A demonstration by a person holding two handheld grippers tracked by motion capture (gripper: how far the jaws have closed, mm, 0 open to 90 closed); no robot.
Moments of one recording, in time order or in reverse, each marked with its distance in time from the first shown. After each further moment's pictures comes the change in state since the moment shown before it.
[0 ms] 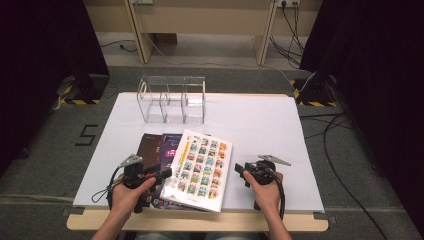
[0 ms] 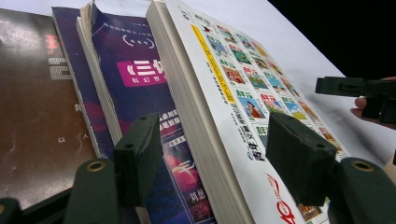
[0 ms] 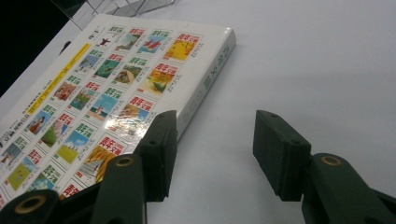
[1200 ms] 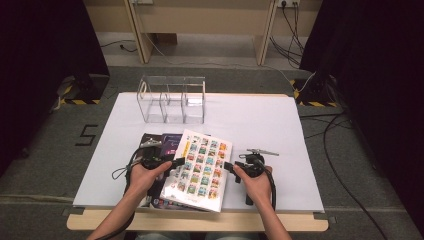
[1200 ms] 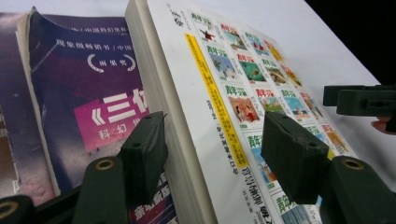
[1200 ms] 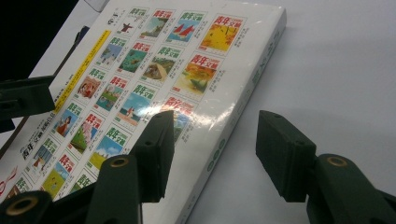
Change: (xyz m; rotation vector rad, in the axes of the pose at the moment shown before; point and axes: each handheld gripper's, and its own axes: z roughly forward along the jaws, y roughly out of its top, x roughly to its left) left arm -0.001 0.033 0.056 0.122 0.002 0.007; right arm 0.021 0.015 0.023 0.130 0.053 0.044
